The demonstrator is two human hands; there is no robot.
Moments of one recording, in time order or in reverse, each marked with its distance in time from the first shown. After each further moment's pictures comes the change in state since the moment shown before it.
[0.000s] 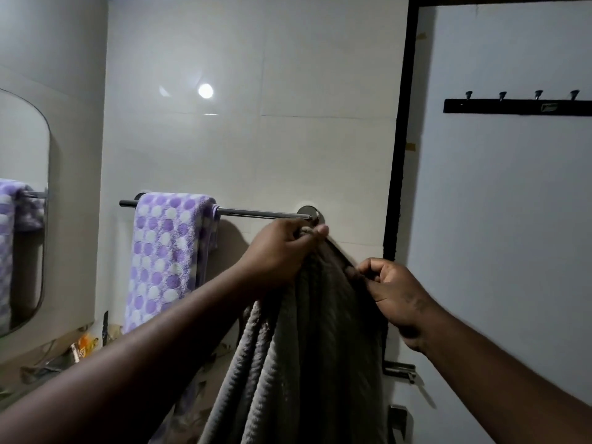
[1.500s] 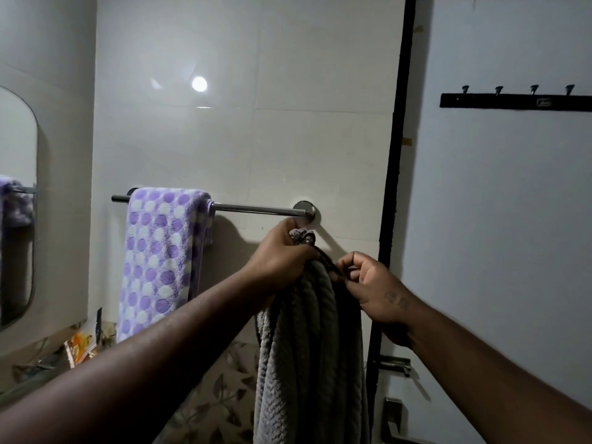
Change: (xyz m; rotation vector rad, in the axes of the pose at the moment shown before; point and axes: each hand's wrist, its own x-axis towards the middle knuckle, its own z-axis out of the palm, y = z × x) left_hand -0.003 -0.009 0.019 -0.315 0.032 -0.207; right_hand 0.009 0.010 0.015 0.062 -0.112 -0.018
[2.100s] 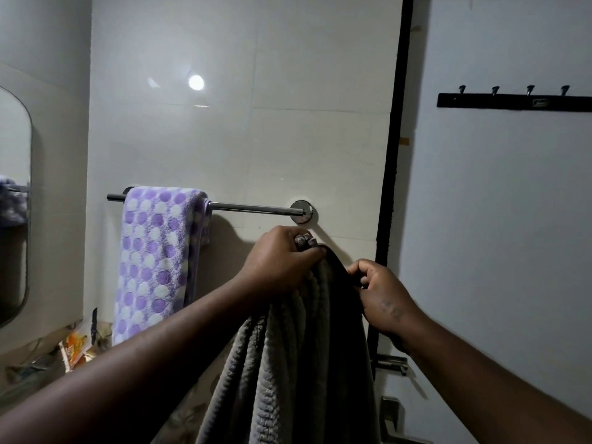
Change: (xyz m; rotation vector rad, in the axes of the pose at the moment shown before) left_hand 0.001 -0.004 0.000 0.418 0.023 0.145; right_hand -0.009 0.006 -0.008 -0.371 0.192 -0.034
